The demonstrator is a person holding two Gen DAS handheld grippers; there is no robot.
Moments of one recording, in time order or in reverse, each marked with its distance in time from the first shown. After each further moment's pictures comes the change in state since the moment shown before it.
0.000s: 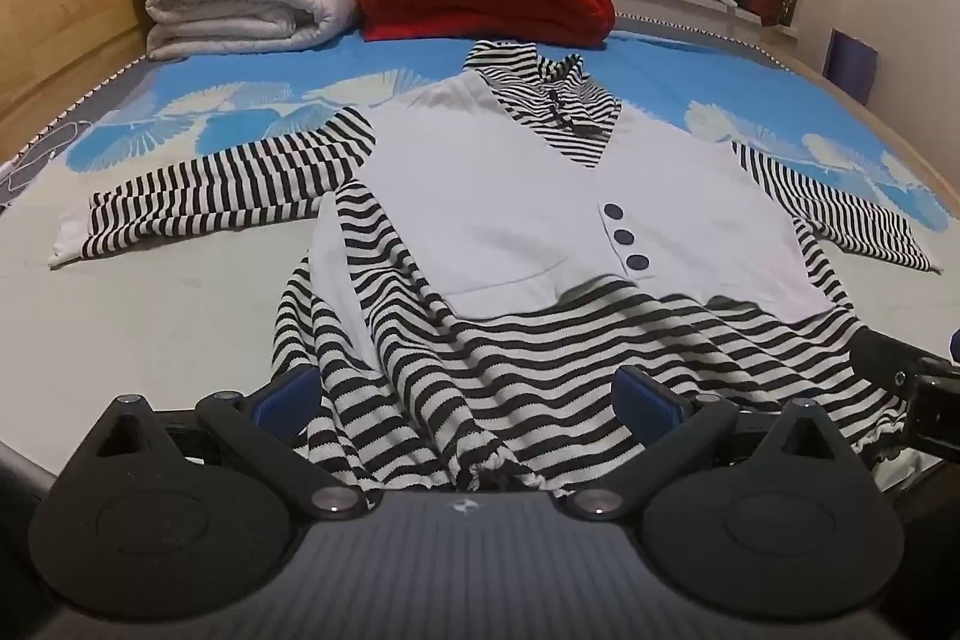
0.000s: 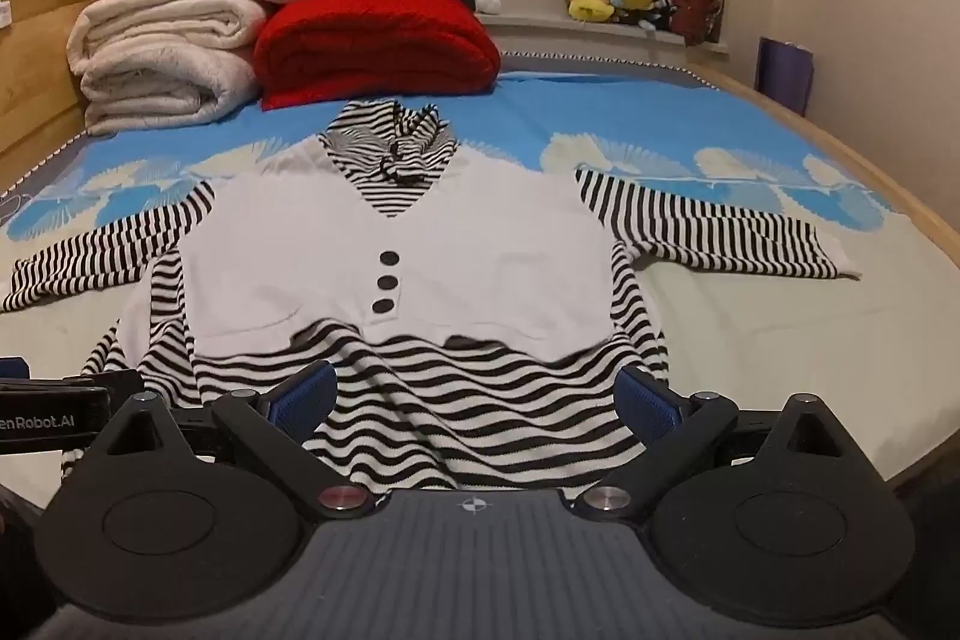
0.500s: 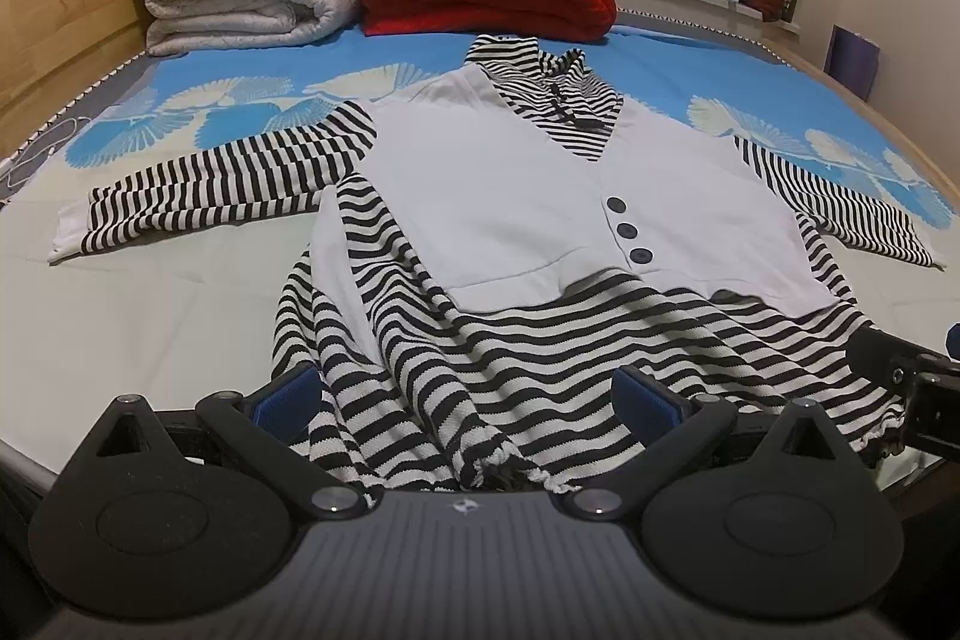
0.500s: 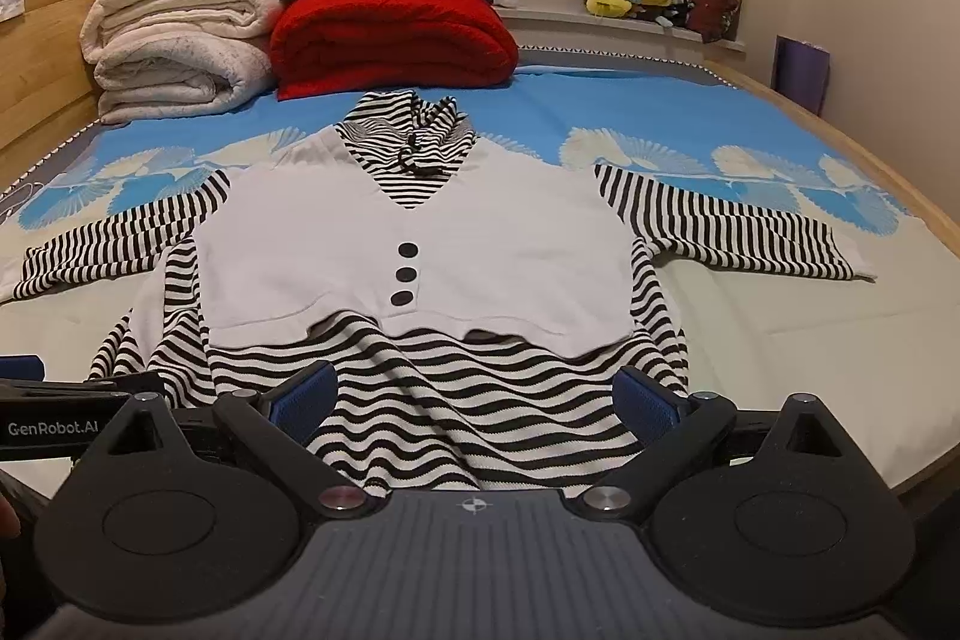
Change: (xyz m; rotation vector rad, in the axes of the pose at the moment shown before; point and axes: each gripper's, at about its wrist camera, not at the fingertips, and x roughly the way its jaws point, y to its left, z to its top) left arm 0.004 0.001 -0.002 -0.003 0.010 0.000; right arm 0.000 0.006 0.000 -0.004 0.016 0.020
